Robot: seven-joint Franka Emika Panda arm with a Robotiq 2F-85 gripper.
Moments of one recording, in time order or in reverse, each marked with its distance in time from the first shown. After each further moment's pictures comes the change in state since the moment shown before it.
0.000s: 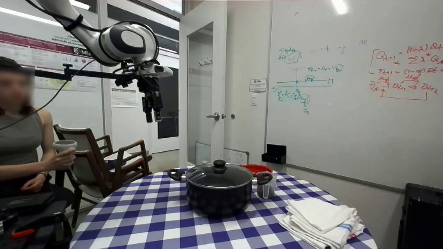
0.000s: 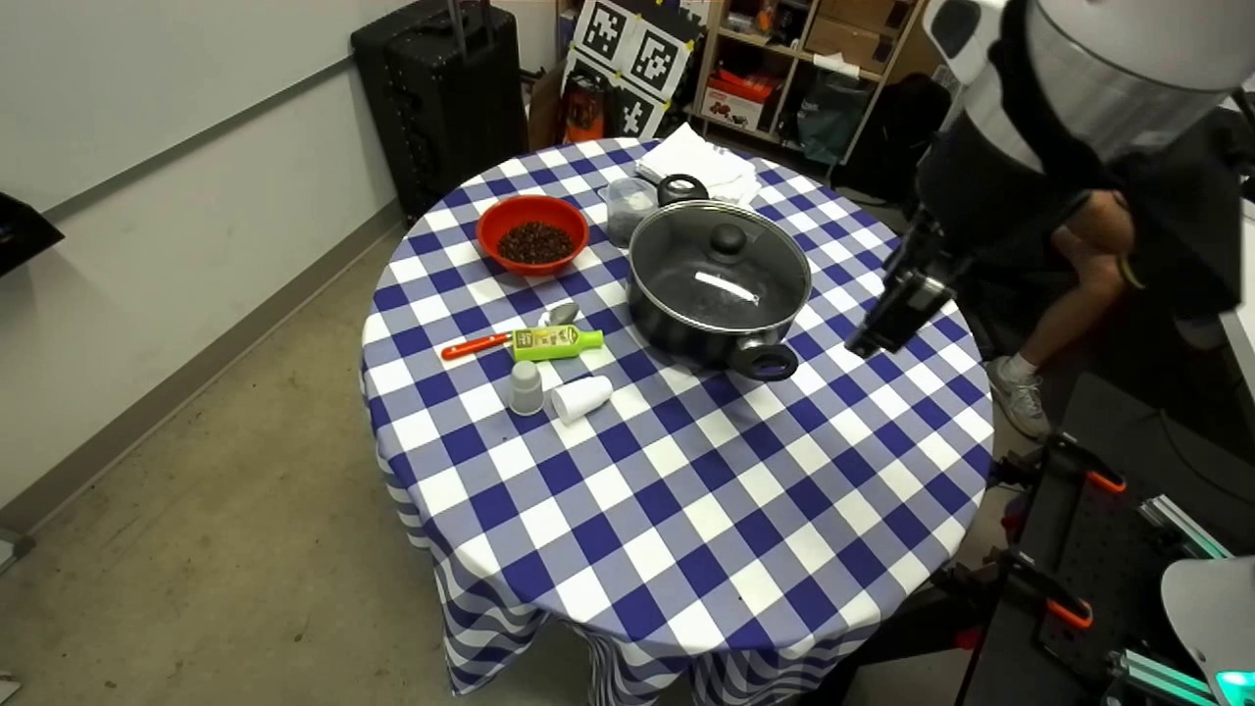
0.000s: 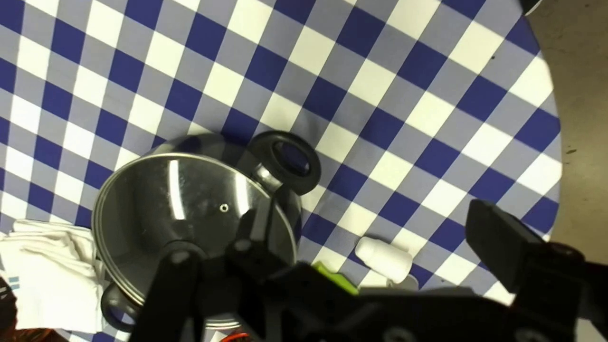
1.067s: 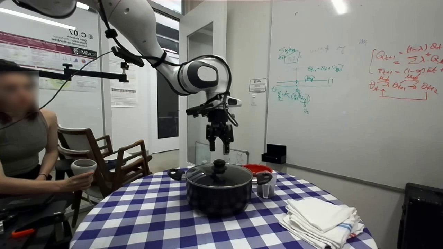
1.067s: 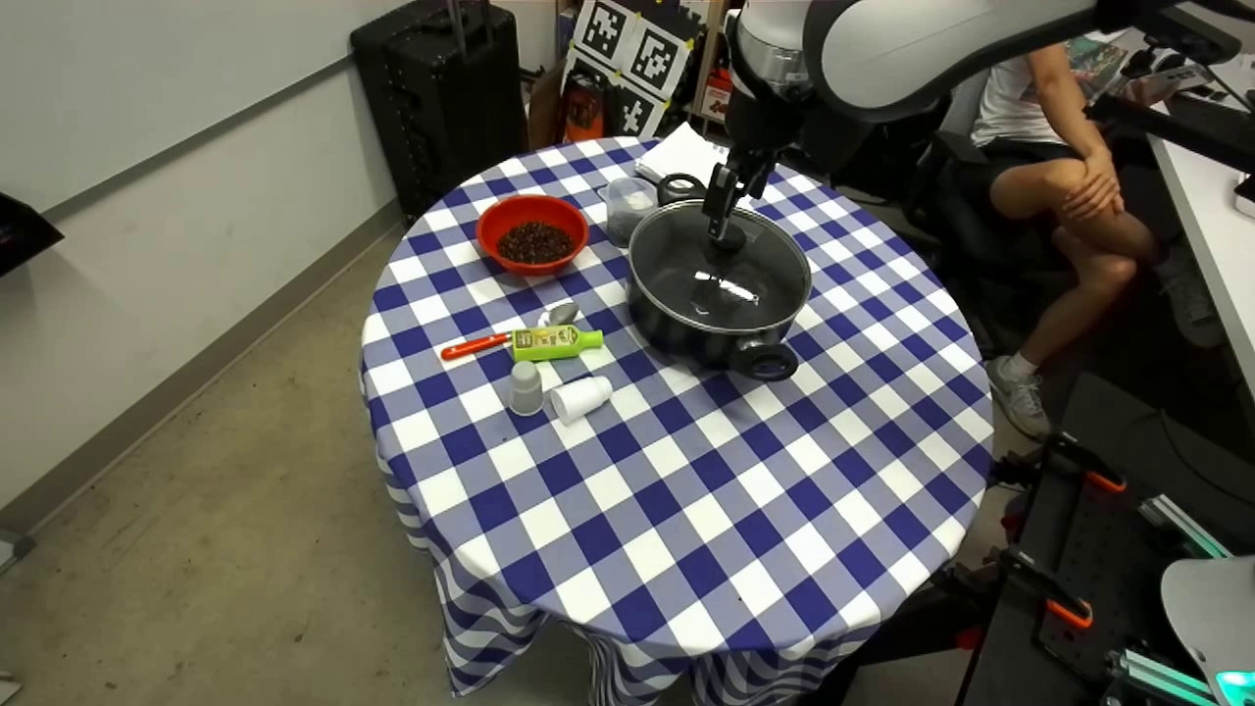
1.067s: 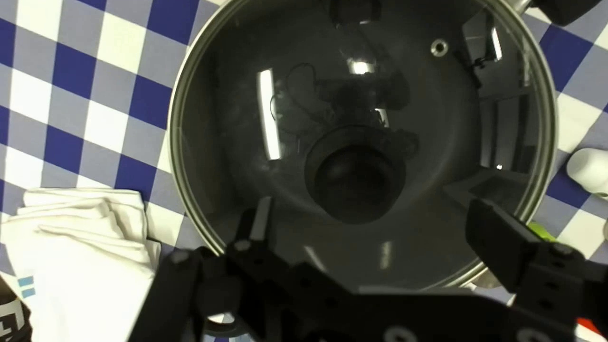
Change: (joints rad) arm -0.074 0.631 -0.245 0.593 -0.011 -0.002 -0.229
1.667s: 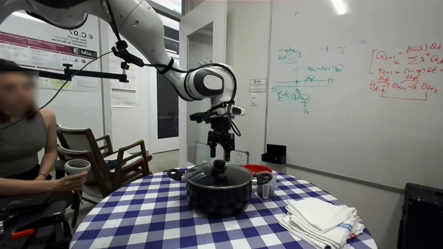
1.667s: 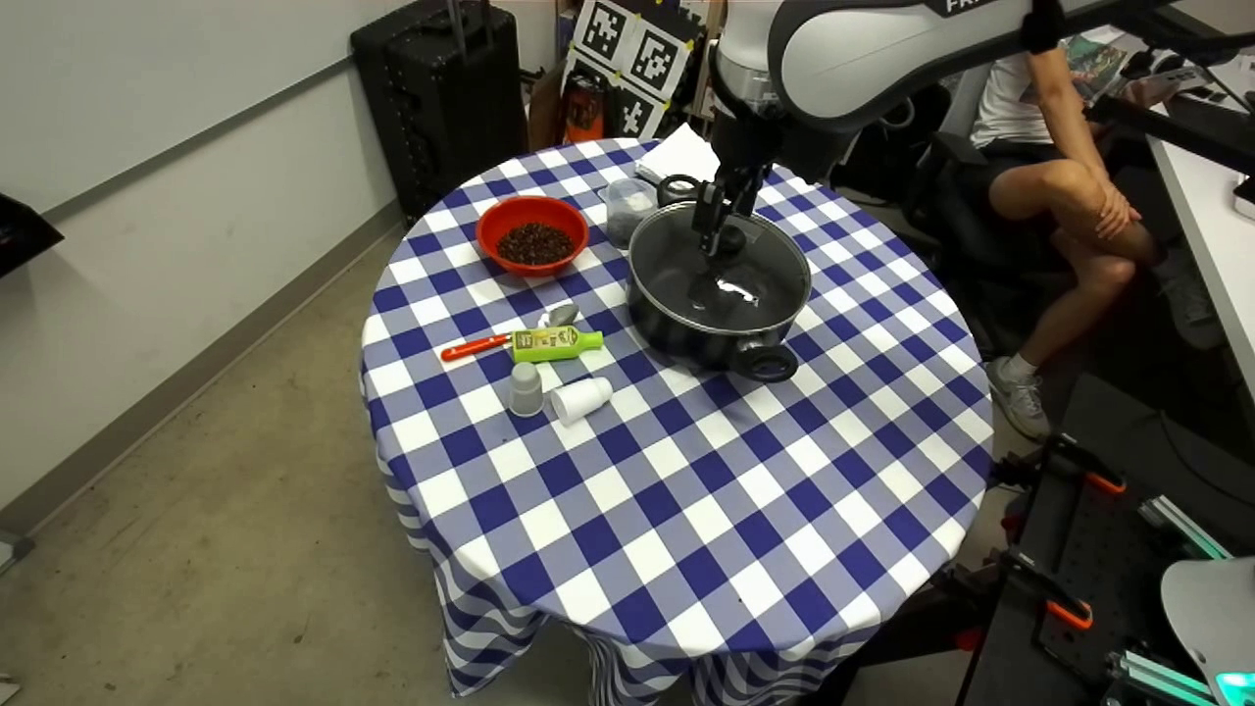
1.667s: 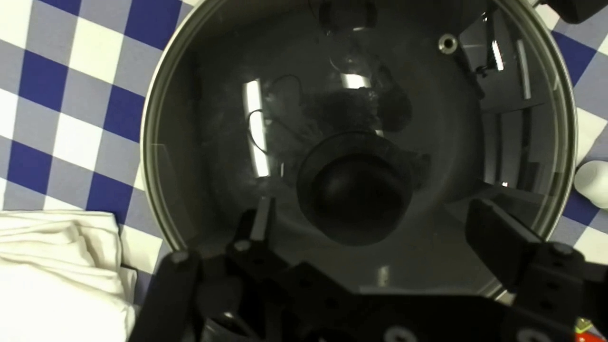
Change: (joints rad) arm -0.005 0.089 0.000 0.090 0.041 -0.063 -0.032
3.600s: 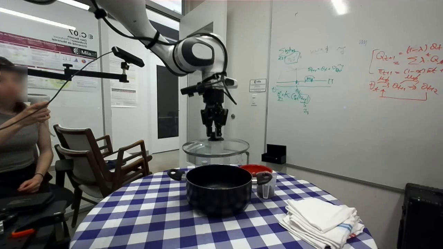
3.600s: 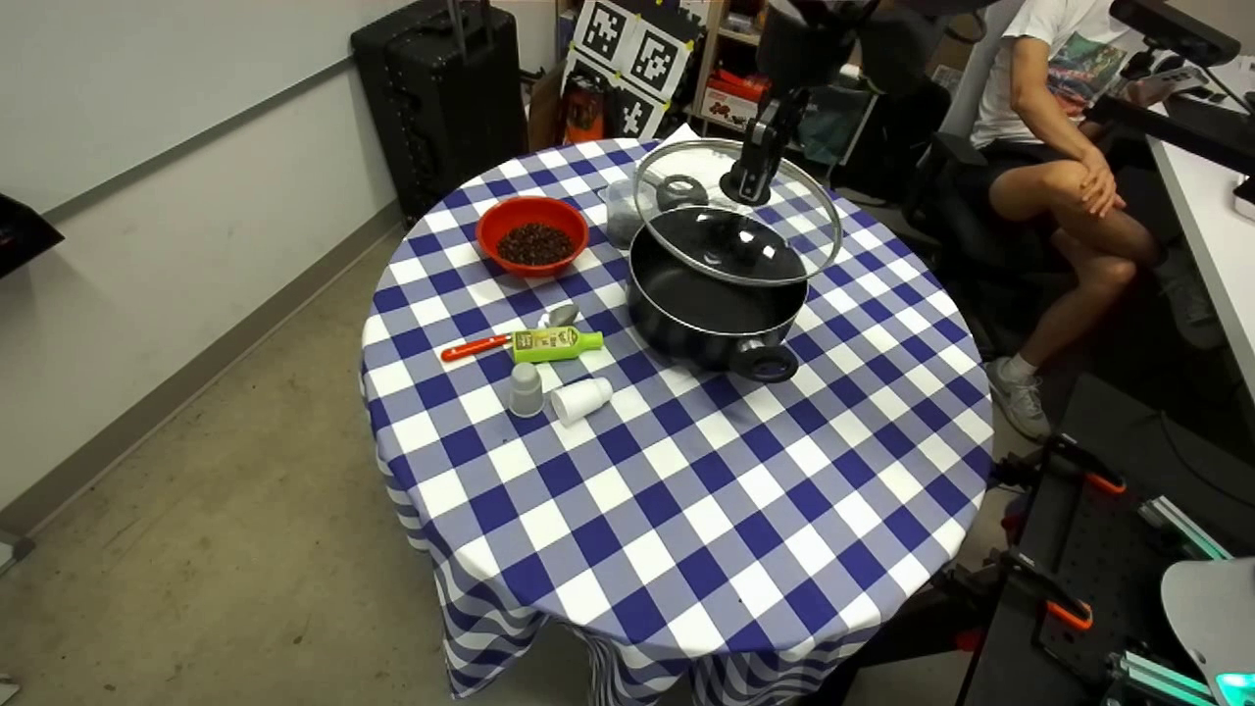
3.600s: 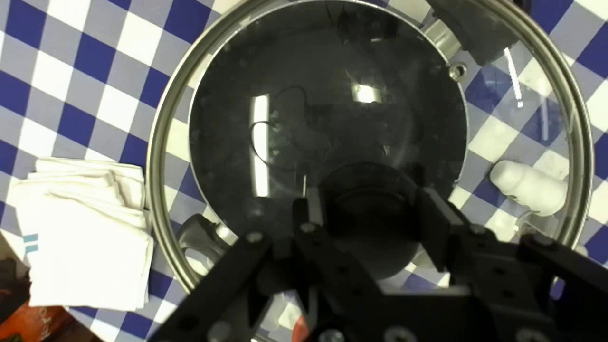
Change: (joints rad) arm 0.007 -0.234 0.011 -0.112 0.011 -0.057 -0.098
